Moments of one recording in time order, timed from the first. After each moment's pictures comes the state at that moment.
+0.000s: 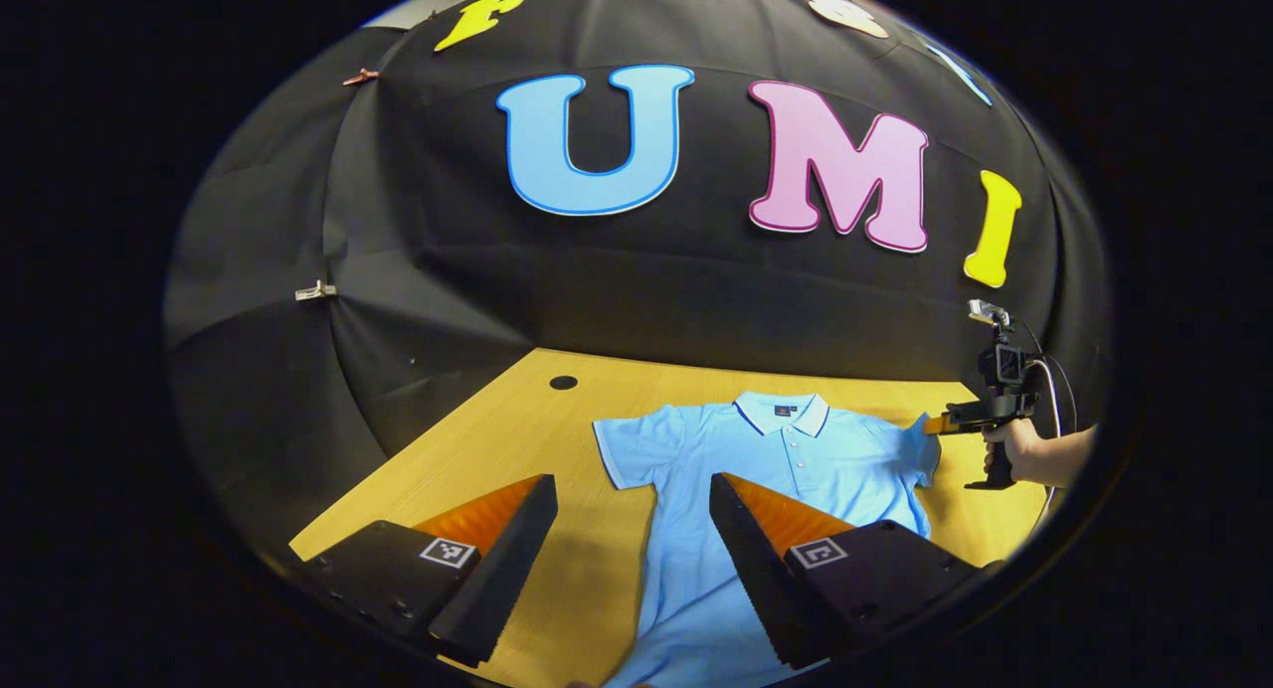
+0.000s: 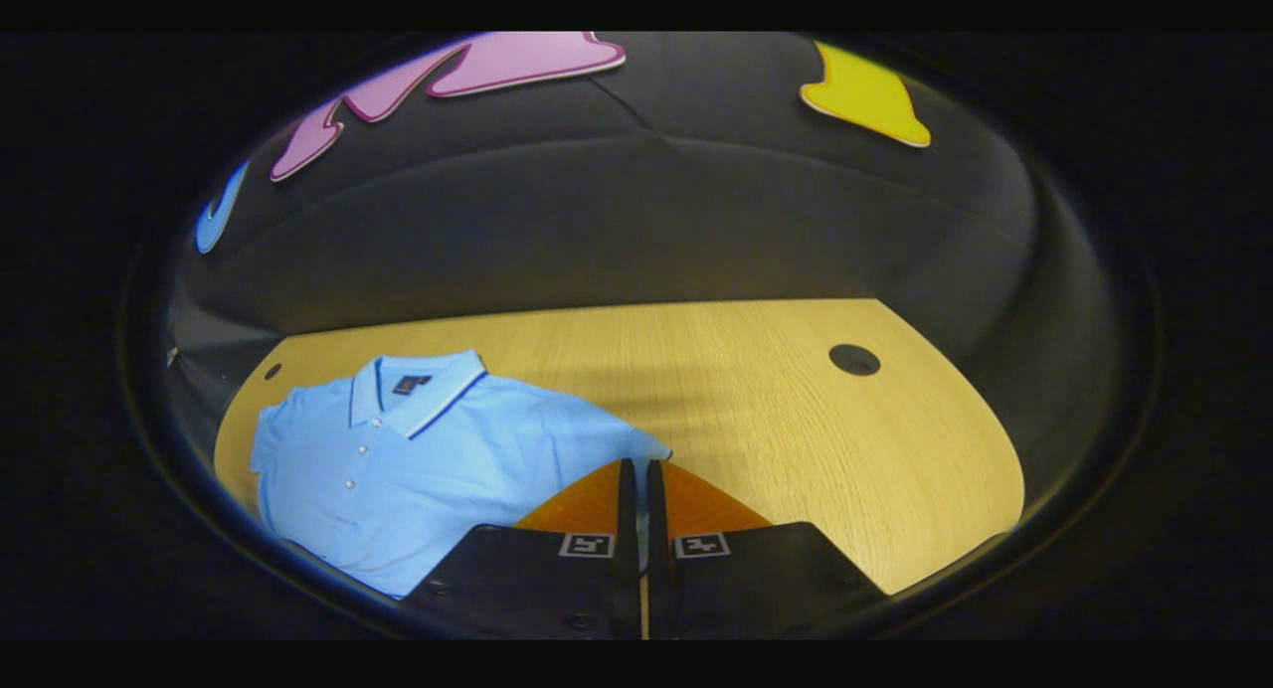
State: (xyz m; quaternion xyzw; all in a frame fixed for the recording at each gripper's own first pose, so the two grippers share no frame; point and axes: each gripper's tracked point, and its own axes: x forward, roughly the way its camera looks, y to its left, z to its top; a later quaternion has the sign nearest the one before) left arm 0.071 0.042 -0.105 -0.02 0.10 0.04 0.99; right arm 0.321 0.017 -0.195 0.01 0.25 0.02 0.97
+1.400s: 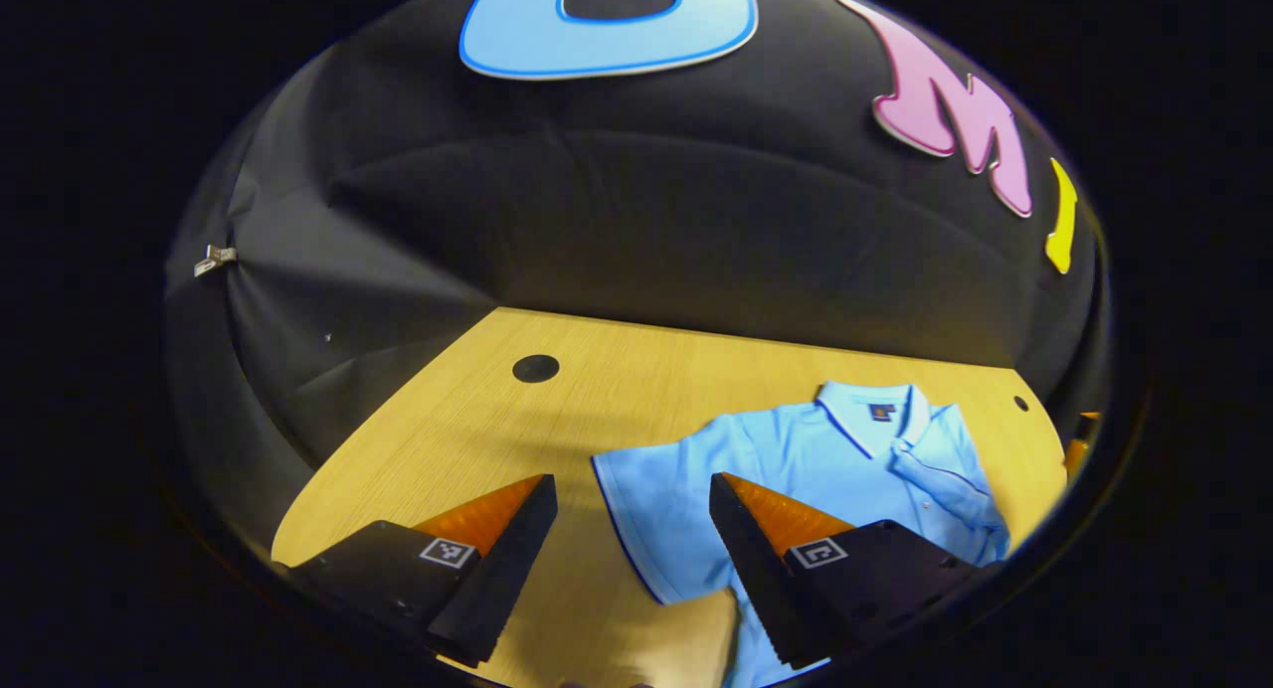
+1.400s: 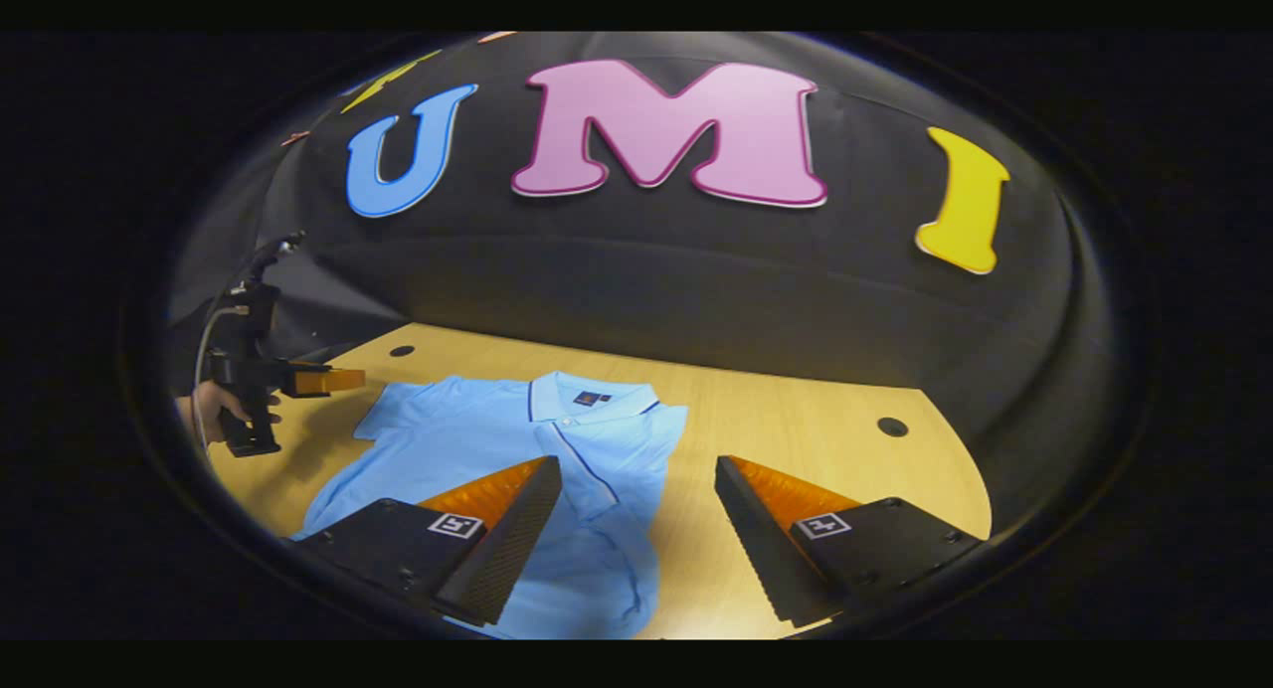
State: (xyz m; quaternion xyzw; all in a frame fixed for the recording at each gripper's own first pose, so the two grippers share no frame) left arm 0.336 0.101 -0.188 -0.02 0.19 0.01 0.98; right arm 0.190 0.106 -0.124 -0.05 0.14 0.12 0.98
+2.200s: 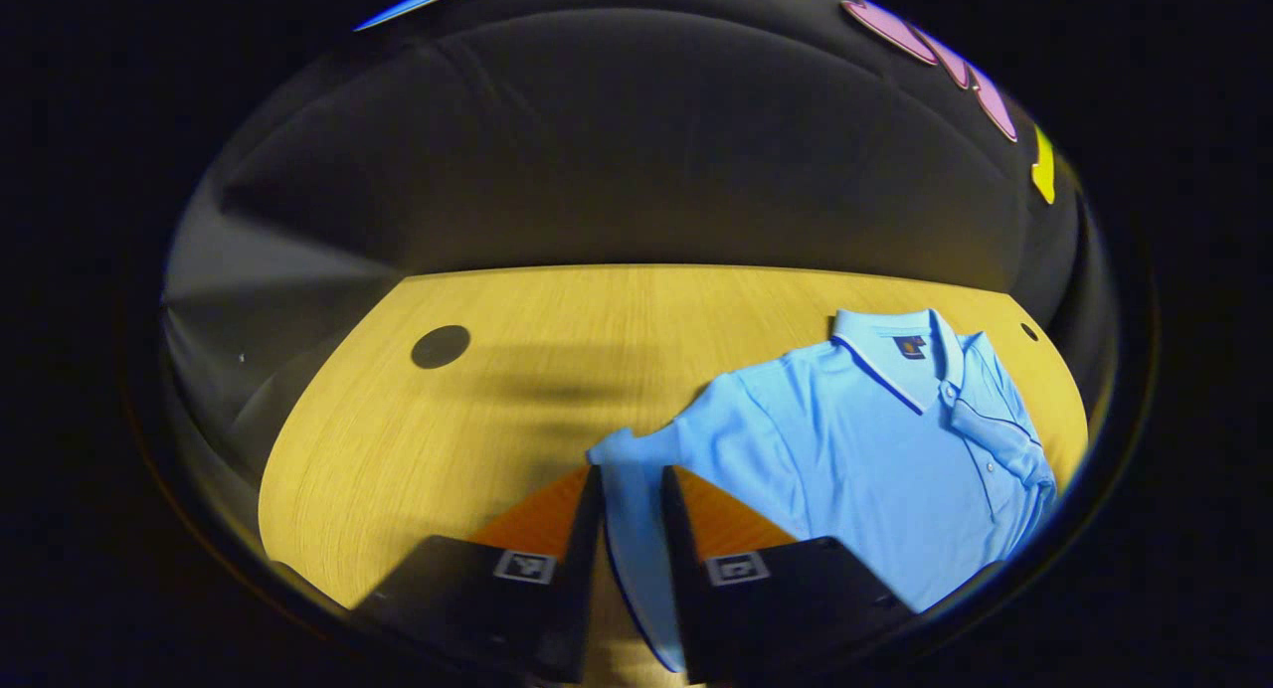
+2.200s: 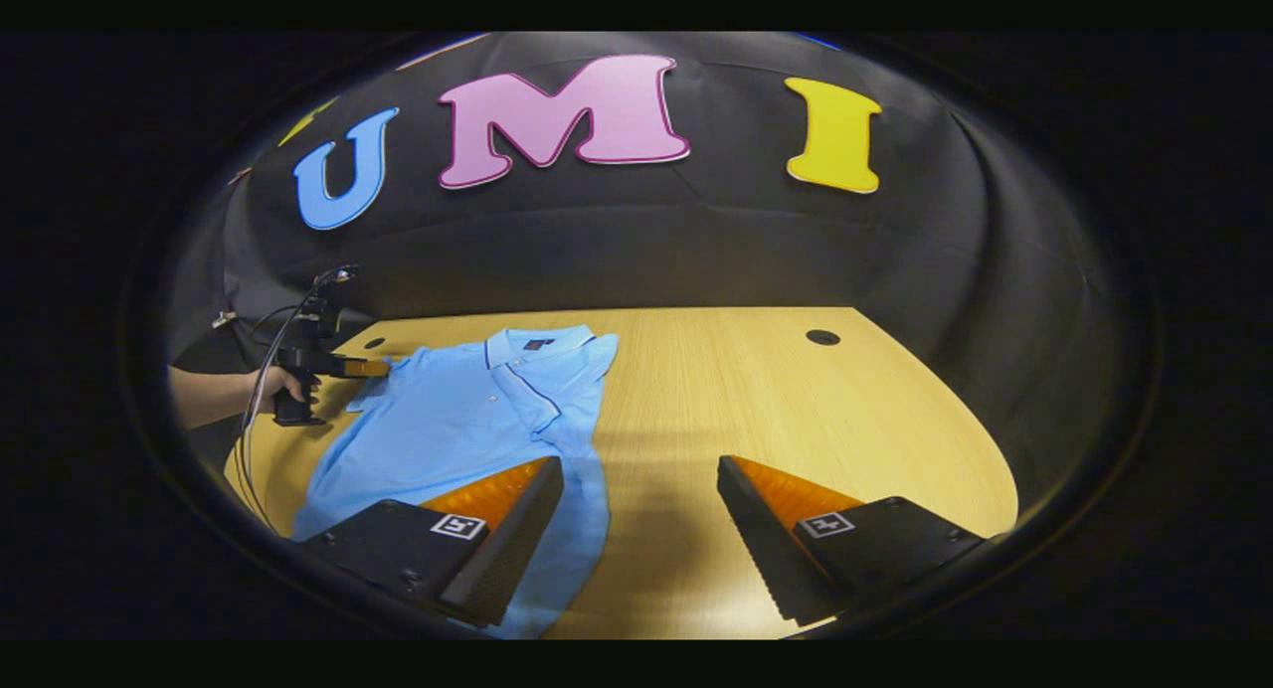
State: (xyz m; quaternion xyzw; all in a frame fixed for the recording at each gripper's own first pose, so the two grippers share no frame) left arm 0.393 0.066 -0.244 0.05 0.26 -0.07 0.96; right arm 0.118 0.036 -0.180 0.01 0.19 0.06 0.98
